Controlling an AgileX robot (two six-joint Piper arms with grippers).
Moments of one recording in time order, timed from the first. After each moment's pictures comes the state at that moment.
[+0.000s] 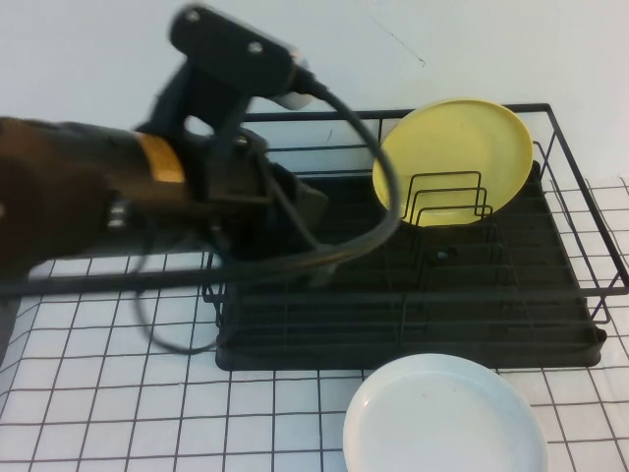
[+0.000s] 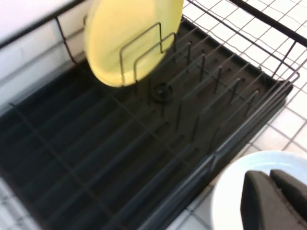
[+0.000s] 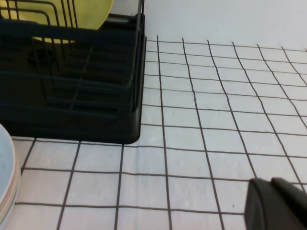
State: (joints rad) right arm -0.05 -0.01 0.02 0.05 0.41 -0.17; left arm -0.64 1.24 -1.21 -0.18 0.63 0.14
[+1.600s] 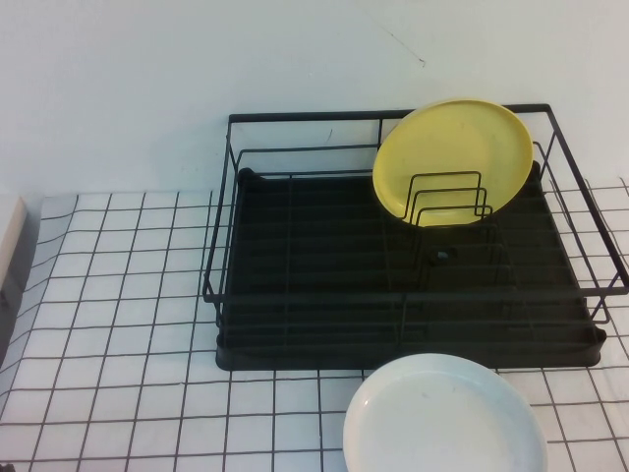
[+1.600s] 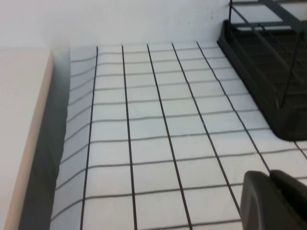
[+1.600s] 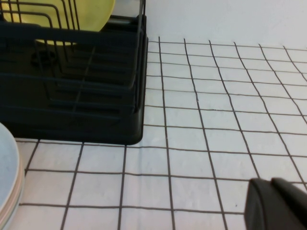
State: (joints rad) right arm -0.05 -0.01 0.02 0.06 0.41 -0.17; left arm -0.05 0.04 0.02 -0.23 0.29 0.15
